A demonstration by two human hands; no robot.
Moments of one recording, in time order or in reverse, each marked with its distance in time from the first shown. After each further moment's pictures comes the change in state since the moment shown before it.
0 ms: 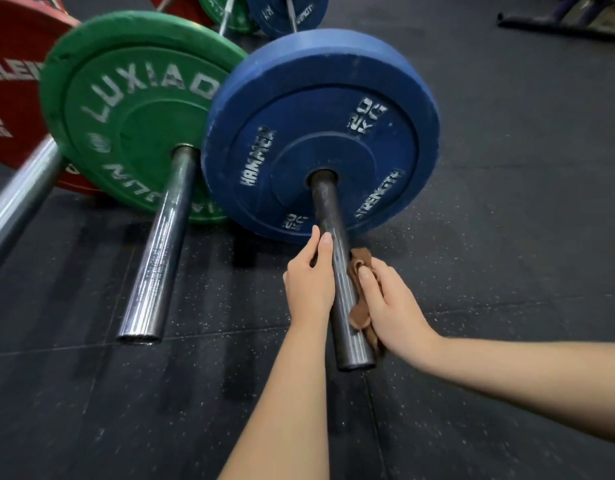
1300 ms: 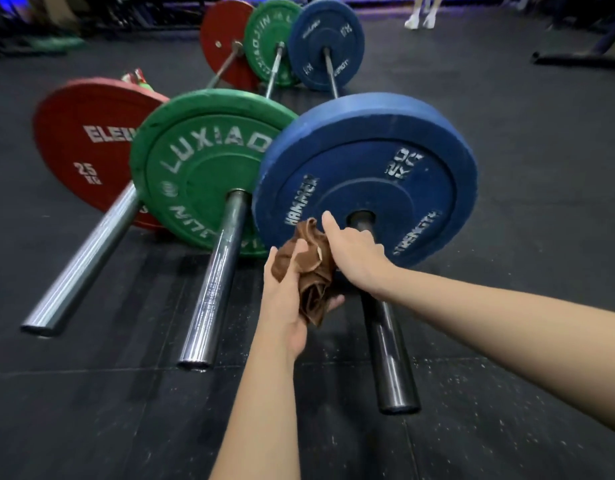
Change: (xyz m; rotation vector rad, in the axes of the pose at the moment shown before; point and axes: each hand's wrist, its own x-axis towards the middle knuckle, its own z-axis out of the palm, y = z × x) left_hand 0.017 0.042 -0.088 -0.648 -0.159 -0.084; right_hand 0.105 -0.129 0.040 -0.372 -0.182 0.068
